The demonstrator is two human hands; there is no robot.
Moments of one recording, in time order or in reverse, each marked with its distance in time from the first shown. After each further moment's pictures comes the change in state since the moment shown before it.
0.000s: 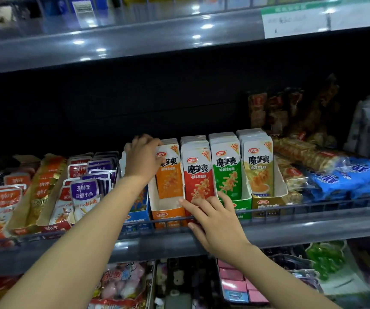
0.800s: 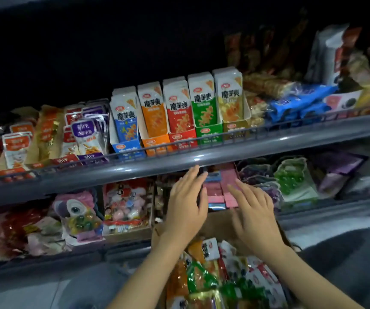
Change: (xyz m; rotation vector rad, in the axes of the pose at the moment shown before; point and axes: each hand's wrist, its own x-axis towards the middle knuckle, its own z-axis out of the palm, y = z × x) left_hand -0.281 0.103 0.010 -0.447 -0.146 0.167; right_hand -0.189 -0.035 -0.074 0.137 -0.092 0.438
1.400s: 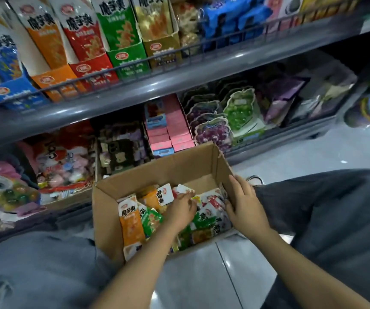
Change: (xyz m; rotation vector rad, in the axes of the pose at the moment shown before) left_hand -0.116 -0.004 0.181 -0.027 -0.836 -0.358; right_hand -0.144 0.094 0.023 0.130 -0.375 0.479
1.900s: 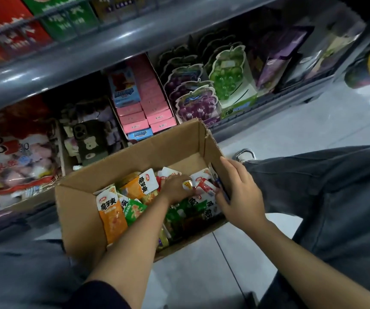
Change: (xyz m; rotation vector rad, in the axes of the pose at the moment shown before) left_hand 0.082 -0.031 0.044 -0.032 -0.301 -0.072; right_hand 0.002 0.011 0.014 0.082 0.179 -0.030
